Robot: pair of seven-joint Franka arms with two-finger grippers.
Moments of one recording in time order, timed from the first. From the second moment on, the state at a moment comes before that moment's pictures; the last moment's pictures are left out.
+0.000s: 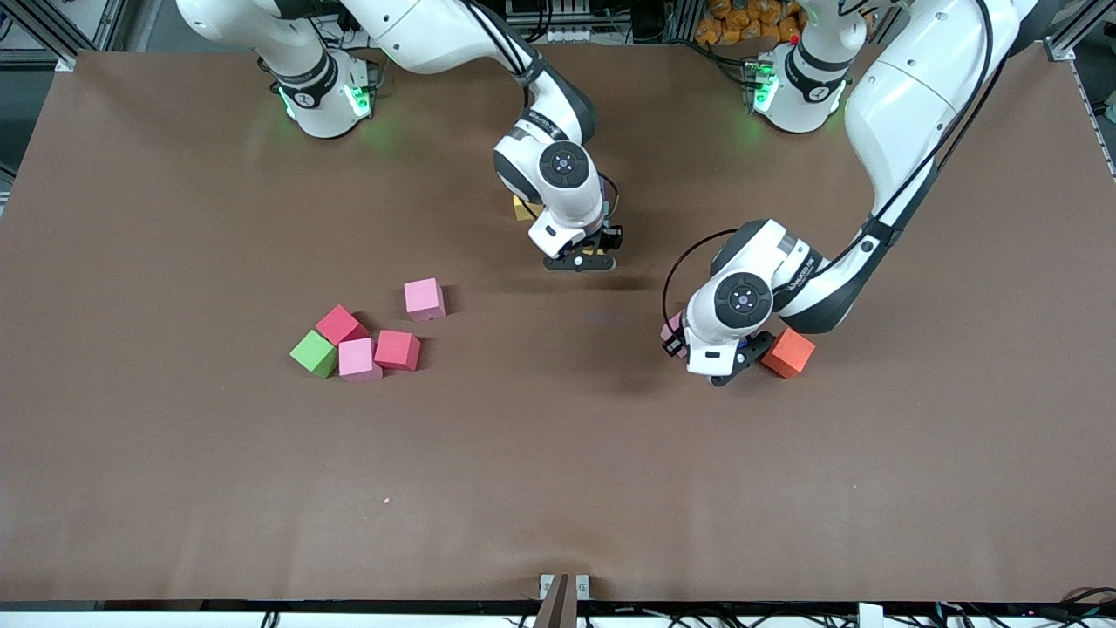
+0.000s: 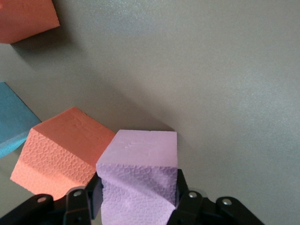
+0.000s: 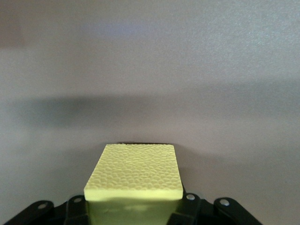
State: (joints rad) left arm 0.06 0.71 -0.61 -1.73 0.35 2.13 -1.39; right arm 0.89 0.69 0.08 -1.69 0.16 2.44 0.88
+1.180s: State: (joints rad) left arm 0.07 0.71 -0.61 -1.72 0.35 2.13 -1.41; right arm 0.90 0.68 0.06 -1.67 0.16 2.44 0.88
